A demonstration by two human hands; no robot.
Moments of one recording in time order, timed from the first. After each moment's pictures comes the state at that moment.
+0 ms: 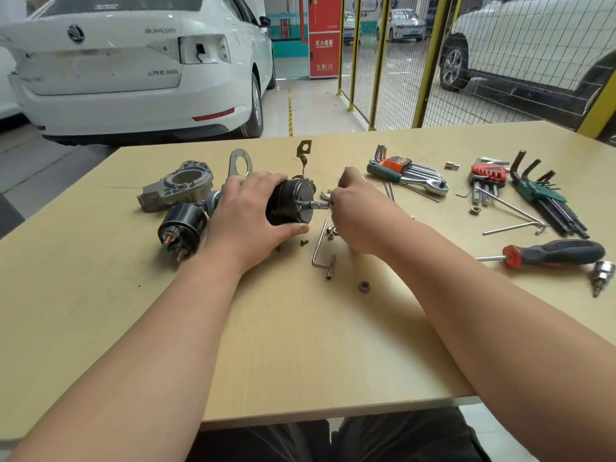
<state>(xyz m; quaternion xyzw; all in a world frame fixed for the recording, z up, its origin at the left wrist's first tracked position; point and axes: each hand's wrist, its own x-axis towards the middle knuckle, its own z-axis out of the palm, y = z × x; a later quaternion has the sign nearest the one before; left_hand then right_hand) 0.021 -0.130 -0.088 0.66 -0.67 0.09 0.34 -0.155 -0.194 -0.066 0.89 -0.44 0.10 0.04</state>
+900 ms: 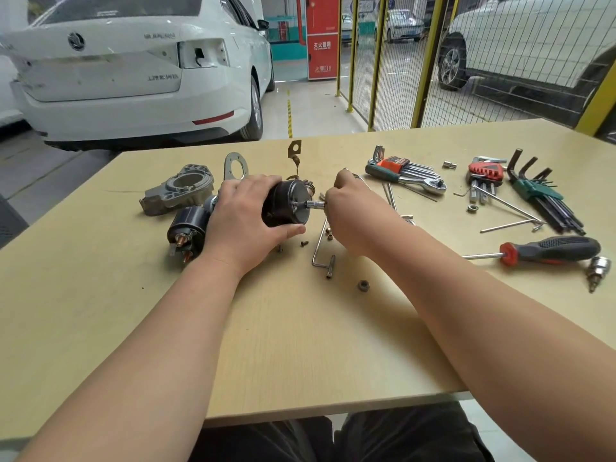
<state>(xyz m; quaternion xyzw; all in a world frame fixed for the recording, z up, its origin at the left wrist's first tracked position) 0.023 -0.126 -0.090 0.65 -0.66 0.10 0.36 -0.150 -0.192 -0.069 0.88 -0.45 0.13 0.04</state>
